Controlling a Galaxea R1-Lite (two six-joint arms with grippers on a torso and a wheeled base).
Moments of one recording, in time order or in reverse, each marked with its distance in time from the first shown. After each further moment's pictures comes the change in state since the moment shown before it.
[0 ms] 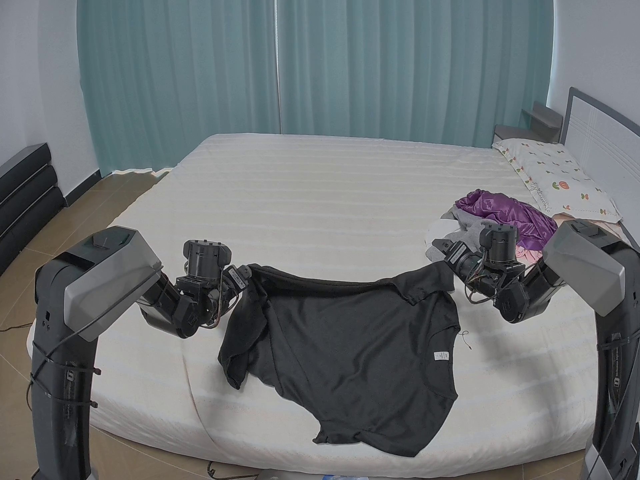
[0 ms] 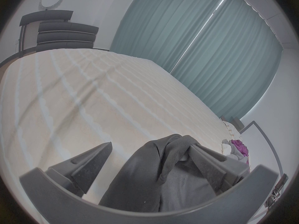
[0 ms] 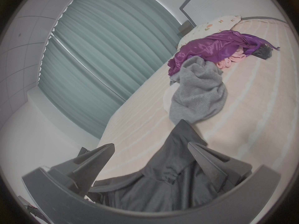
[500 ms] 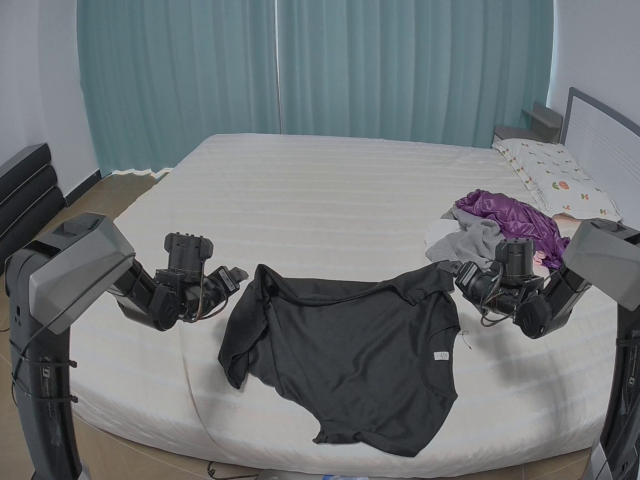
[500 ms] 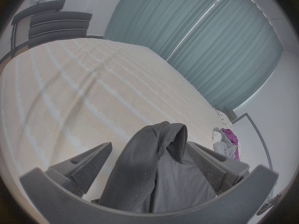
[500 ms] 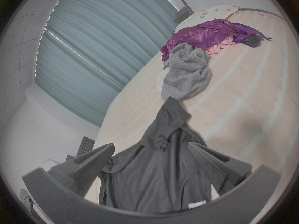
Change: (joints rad) left arm 0.041 -0.129 0.102 0.105 -0.185 0.010; right arm -0.006 -0.139 0.270 -0.009 0.111 0.009
